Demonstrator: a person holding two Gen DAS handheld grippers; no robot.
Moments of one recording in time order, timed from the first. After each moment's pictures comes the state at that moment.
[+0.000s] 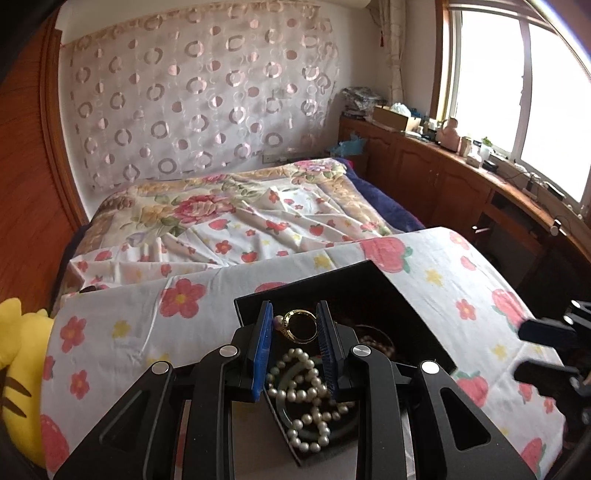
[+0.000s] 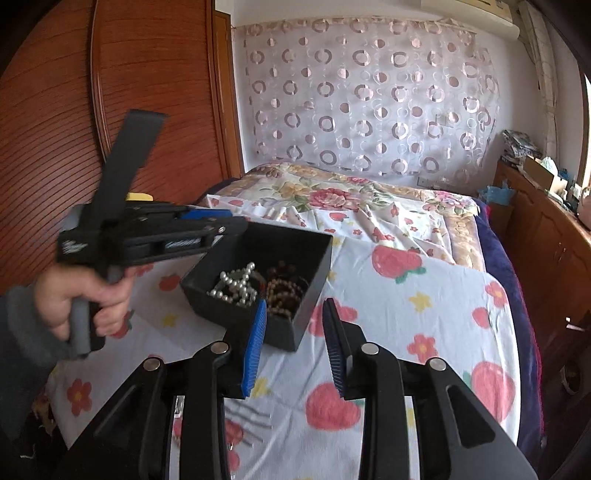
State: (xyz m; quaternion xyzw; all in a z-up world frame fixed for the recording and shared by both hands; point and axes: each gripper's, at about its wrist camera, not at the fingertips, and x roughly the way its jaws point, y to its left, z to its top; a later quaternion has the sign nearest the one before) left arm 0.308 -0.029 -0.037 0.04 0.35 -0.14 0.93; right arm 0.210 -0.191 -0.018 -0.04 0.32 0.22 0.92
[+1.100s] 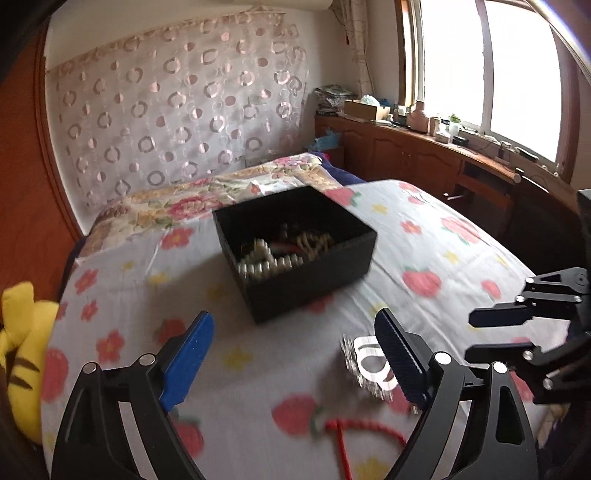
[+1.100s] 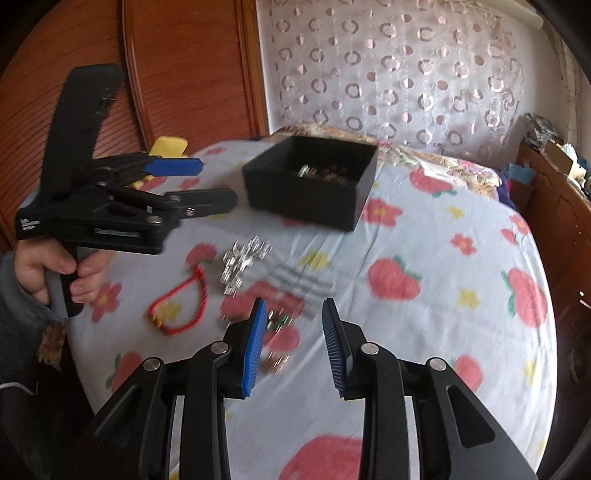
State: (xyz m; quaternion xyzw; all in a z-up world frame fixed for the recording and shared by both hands) left arm 0.171 -0.026 -0.059 0.08 0.33 -0.17 0.93; right arm 0.124 -0.181 -0.073 -0.07 0.38 0.26 0.88
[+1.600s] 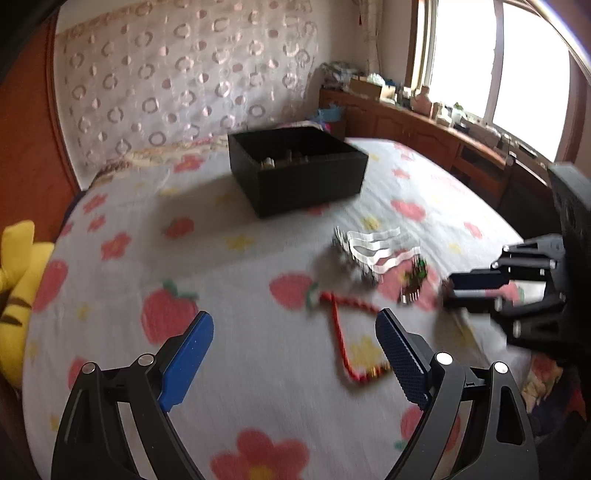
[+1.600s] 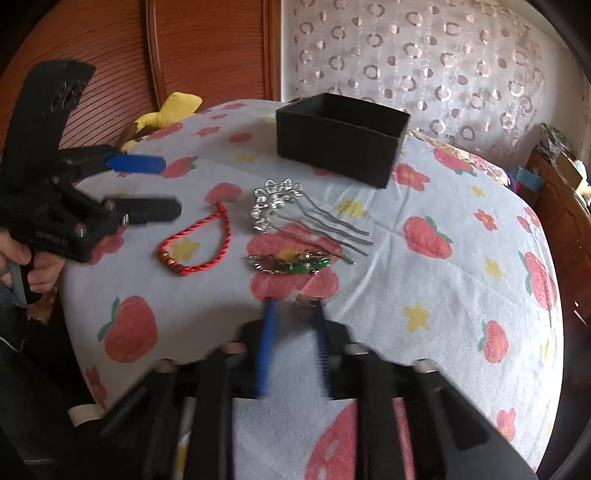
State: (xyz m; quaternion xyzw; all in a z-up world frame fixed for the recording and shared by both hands) left arm 0.113 0.002 -0.092 0.05 0.39 -0.17 0.90; right arm 0.100 -0.160 -0.097 -0.13 0.41 0.26 0.86
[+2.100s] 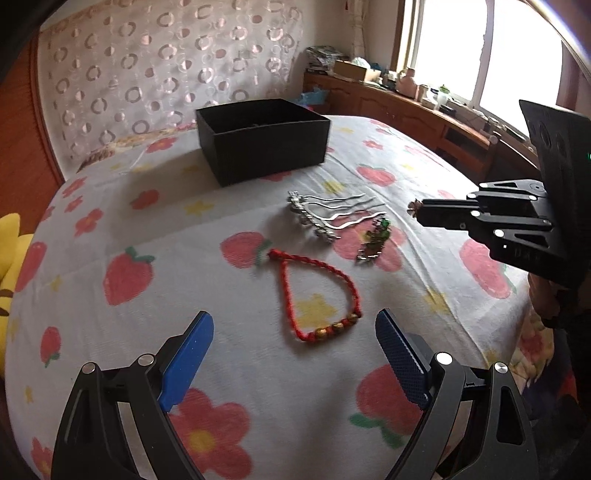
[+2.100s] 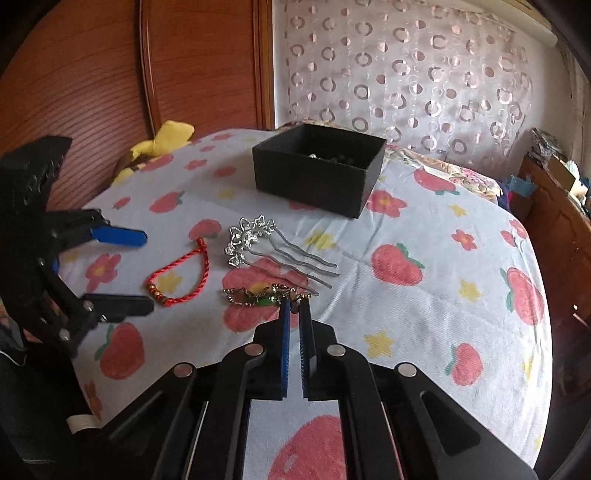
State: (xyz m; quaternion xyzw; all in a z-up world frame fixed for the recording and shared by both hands) left arm 0.091 -0.022 -0.104 0.06 0.41 -0.20 0.89; right arm 0.111 -0.186 -0.078 -0.10 0.37 0.26 0.89
